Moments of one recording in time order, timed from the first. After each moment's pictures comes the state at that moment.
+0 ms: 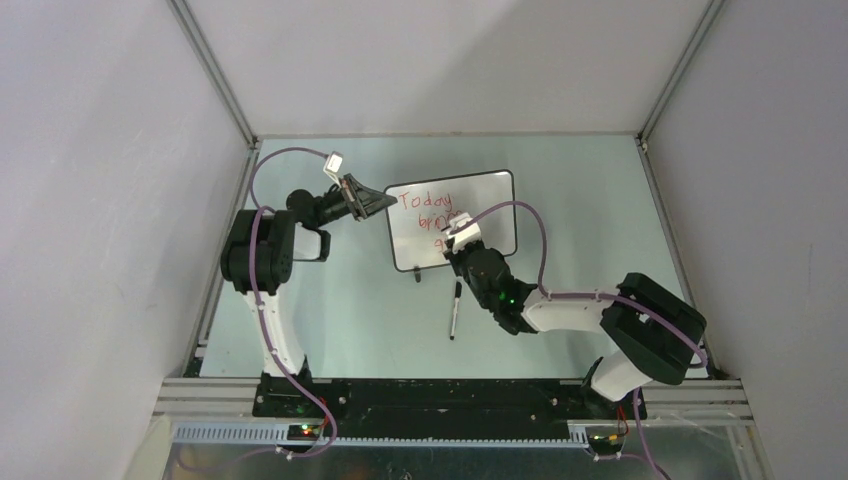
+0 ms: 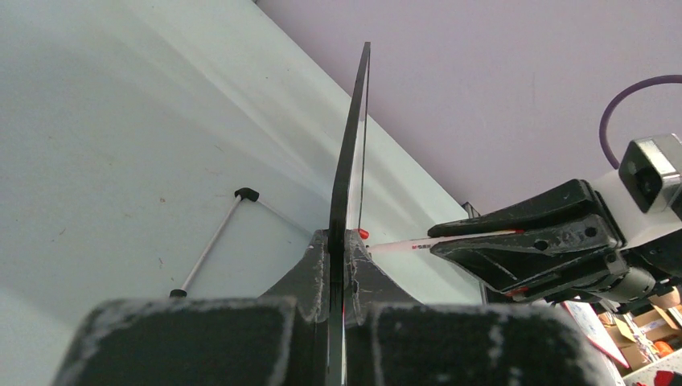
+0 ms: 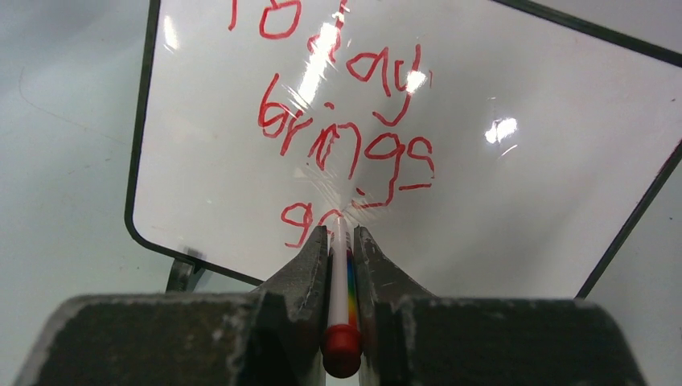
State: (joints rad) left arm -0.04 2.05 0.88 1.49 1.09 -0.99; right arm 0.95 1.55 0.65 0.72 0.53 -0.09
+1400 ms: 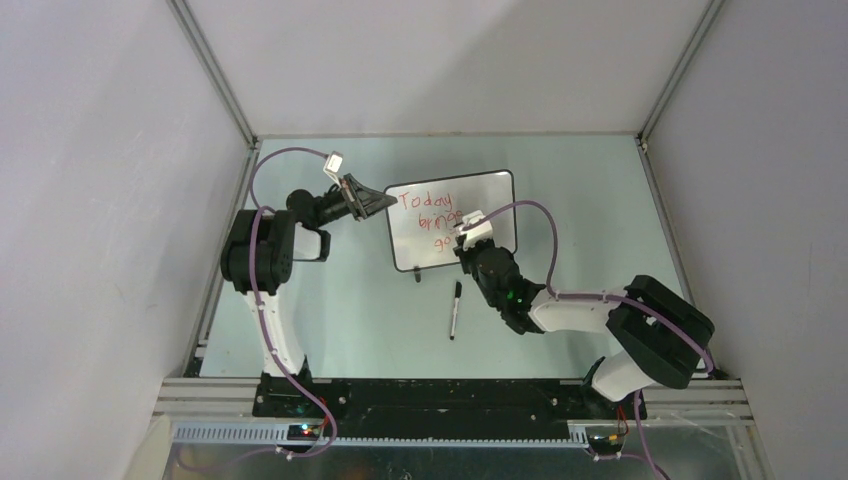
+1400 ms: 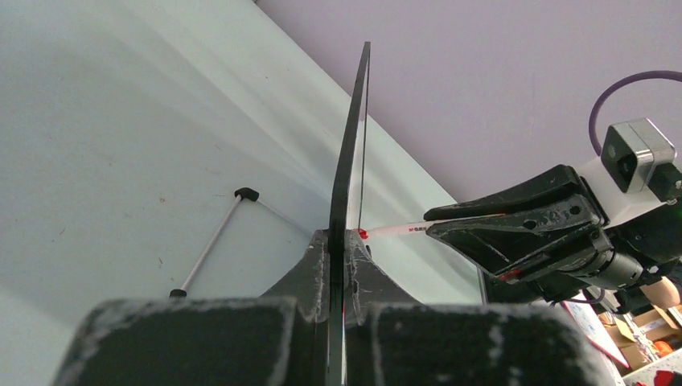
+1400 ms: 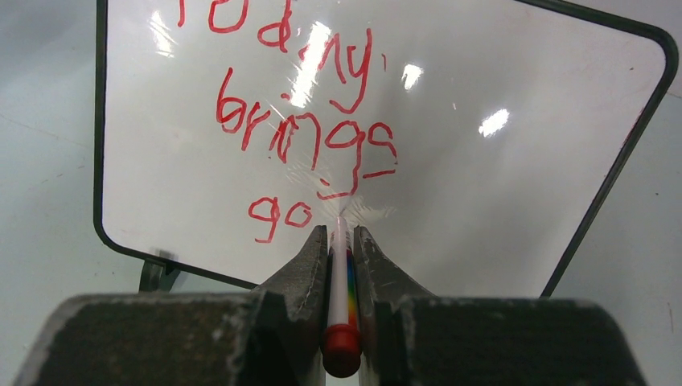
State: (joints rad) left arm -0.04 2.05 0.88 1.49 1.09 -0.99; right arm 0.90 1.50 0.60 0.73 0.53 -0.05
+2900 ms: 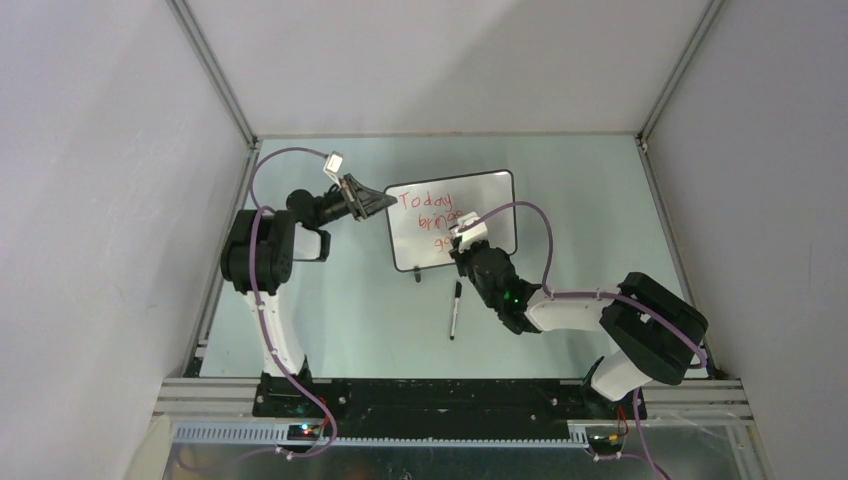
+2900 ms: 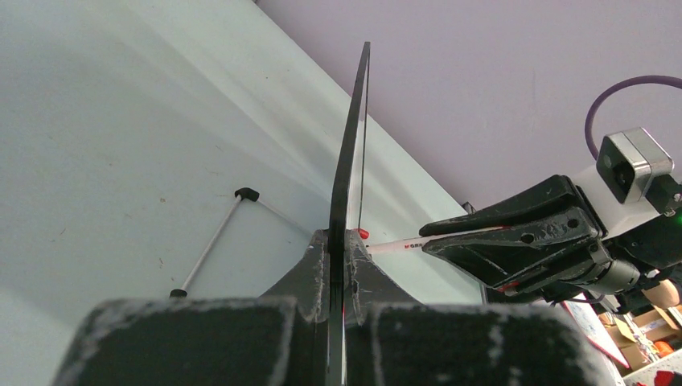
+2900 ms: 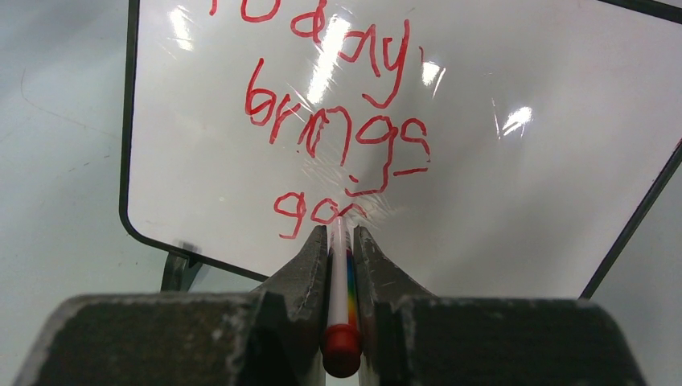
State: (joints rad) left arm -0.04 2.05 0.88 1.49 1.09 -0.99; right arm 0.91 1.53 0.61 0.74 0.49 -0.03
